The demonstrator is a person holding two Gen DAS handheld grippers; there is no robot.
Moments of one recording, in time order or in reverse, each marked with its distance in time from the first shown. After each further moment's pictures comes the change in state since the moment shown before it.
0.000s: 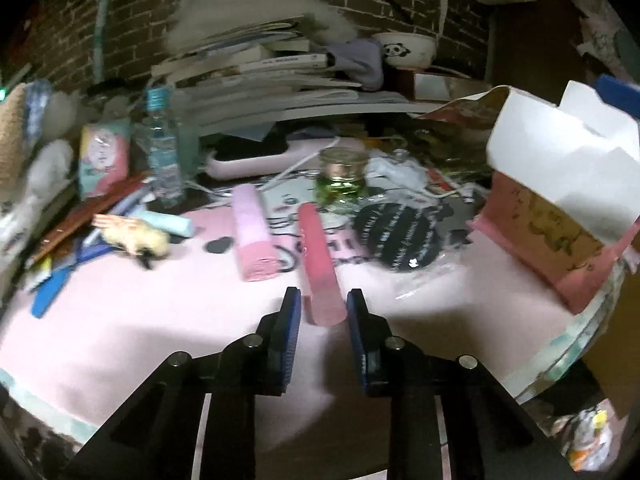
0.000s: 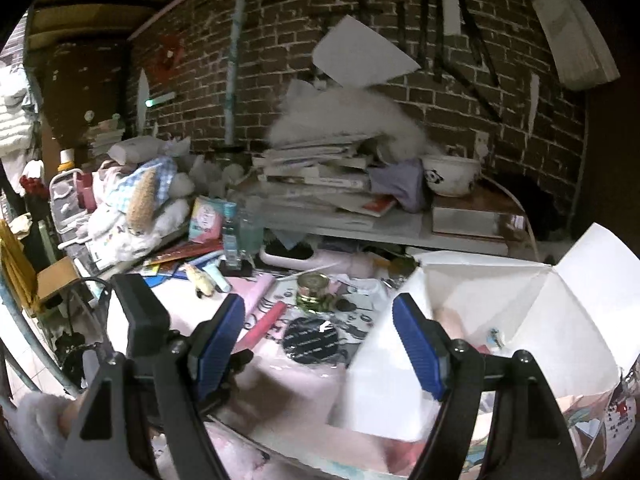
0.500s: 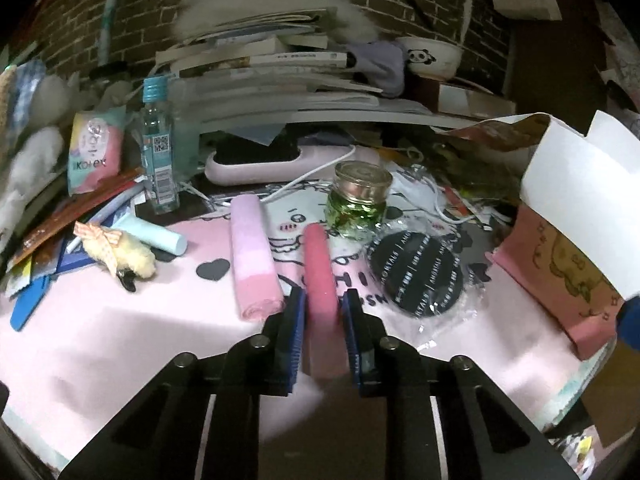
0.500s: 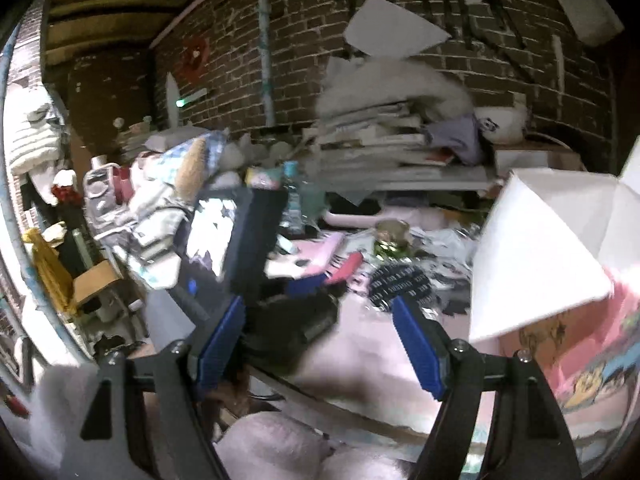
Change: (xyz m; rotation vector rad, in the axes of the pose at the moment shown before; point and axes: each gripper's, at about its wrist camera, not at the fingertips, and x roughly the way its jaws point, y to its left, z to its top) left arm 0.028 0.008 0.019 -0.075 0.001 -0.015; right arm 0.025 0.048 -0.071 0.072 0.009 0.132
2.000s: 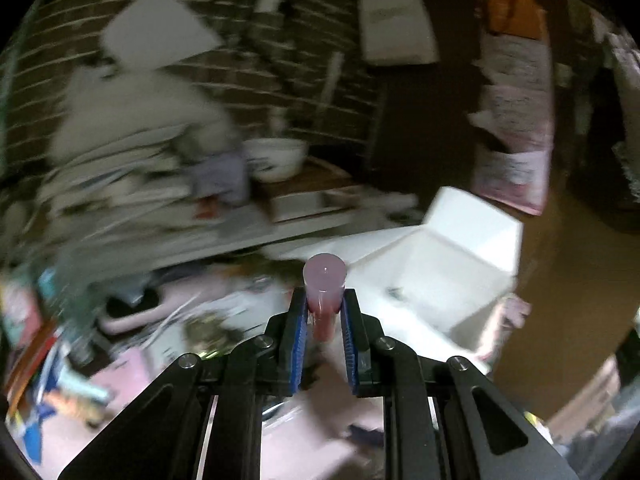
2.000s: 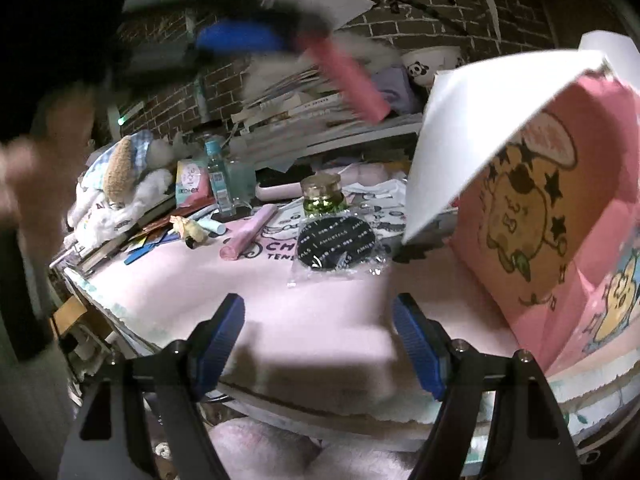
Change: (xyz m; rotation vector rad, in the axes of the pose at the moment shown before) left arm -0.084 -0.069 0.105 0.188 -0.118 -0.451; right arm 0.034 -0.044 -0.040 0.180 0.010 -0.122
